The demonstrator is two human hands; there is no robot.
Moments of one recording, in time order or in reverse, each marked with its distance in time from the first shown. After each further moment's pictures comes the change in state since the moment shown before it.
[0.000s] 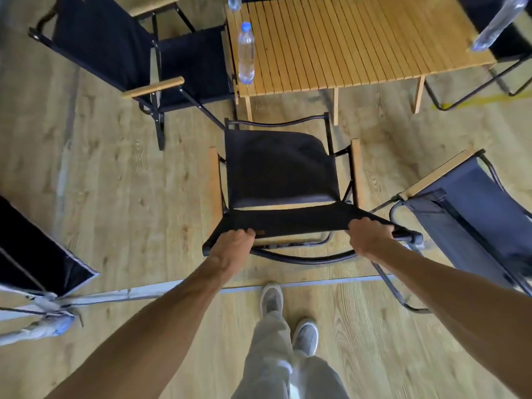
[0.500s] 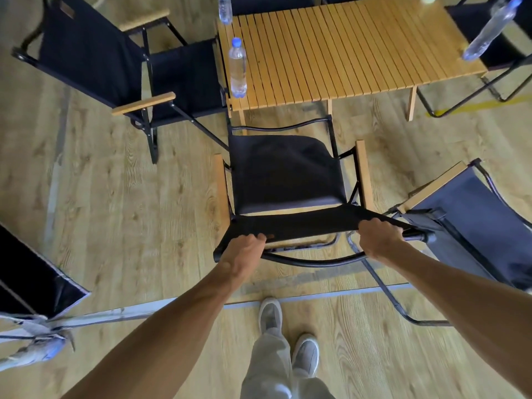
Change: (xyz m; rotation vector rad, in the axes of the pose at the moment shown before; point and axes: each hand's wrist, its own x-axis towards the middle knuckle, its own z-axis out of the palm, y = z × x) left_hand 0.050 0.013 -0.021 -0.043 0.055 0.057; right_hand 0.034 0.028 -0.027 -0.026 0.056 0.011
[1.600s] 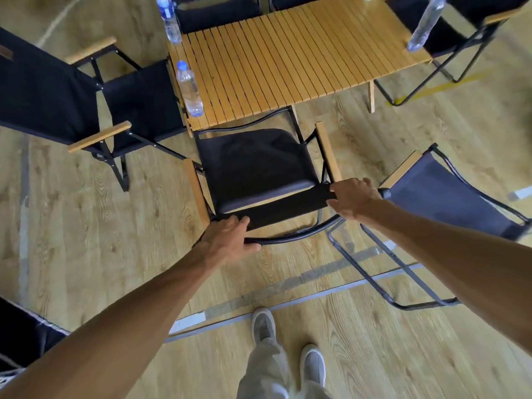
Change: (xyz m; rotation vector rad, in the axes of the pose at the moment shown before) left_hand 0.064 0.028 -0.073 0.032 -0.057 0.024; right_hand 0.041 0.066 -0.067 0.158 0.167 -0.094
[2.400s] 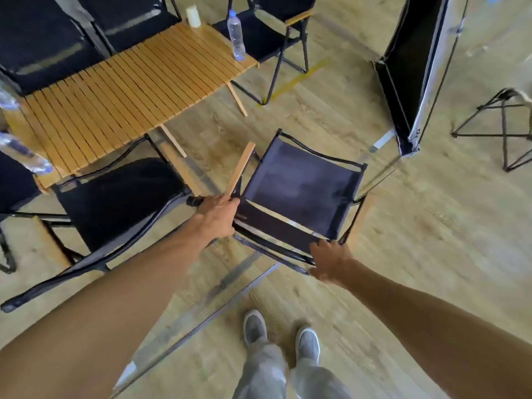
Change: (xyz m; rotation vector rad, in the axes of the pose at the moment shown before) left_hand 0.029 0.413 -0.062 0.327 0.077 0.344; right_hand -0.290 0.287 0.164 0.169 -0.257 0.290
